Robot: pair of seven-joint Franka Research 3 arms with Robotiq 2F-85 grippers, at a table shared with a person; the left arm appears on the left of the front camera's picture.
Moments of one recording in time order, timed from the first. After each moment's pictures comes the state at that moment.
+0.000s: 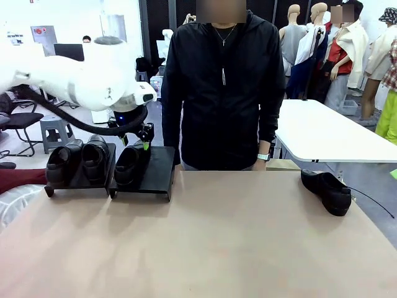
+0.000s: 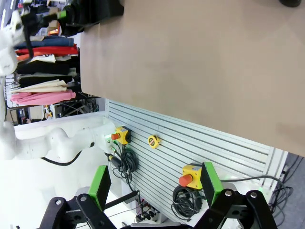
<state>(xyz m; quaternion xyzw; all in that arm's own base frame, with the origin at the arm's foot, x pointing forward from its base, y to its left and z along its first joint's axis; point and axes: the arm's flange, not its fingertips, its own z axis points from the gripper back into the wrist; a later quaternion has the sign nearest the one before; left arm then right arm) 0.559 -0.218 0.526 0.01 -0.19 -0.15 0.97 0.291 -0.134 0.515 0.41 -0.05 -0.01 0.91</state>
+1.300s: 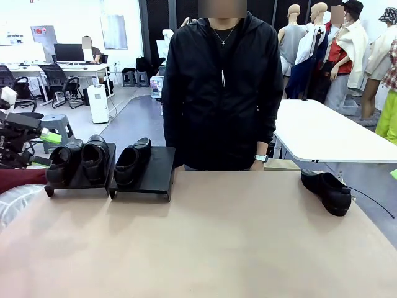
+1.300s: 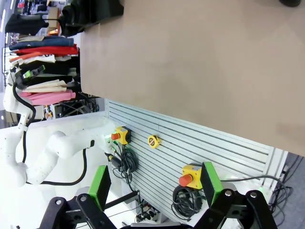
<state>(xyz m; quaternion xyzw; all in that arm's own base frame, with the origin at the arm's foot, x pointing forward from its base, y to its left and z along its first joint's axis) 0.363 0.051 0.524 -0.46 -0.21 -0.04 0.86 0.291 -0.134 0.515 0.41 -0.05 -0.01 0.91</state>
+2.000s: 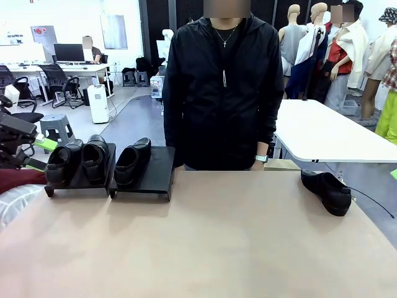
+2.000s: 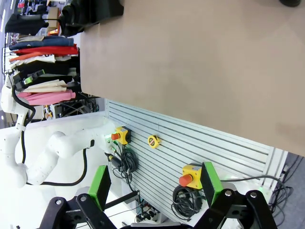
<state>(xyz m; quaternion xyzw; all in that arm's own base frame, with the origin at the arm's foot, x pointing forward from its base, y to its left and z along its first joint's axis) 0.353 0.048 0.533 -0.44 -0.19 -0.11 0.87 0.291 -0.134 0.515 0.41 -0.05 -0.01 0.91</state>
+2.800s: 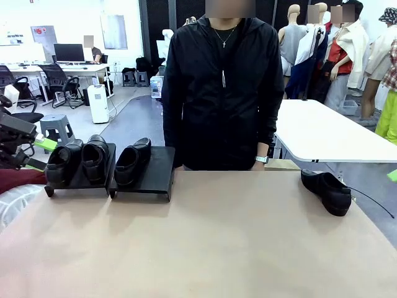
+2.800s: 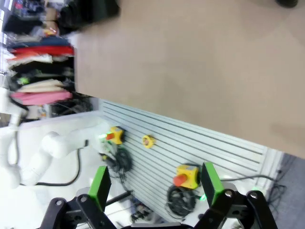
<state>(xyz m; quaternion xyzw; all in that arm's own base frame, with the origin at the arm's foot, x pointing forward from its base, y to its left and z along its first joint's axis) 0.353 0.049 0.533 -0.44 -0.19 -0.11 0.87 0.300 -0.123 0.517 0.38 -0.05 0.01 0.92</state>
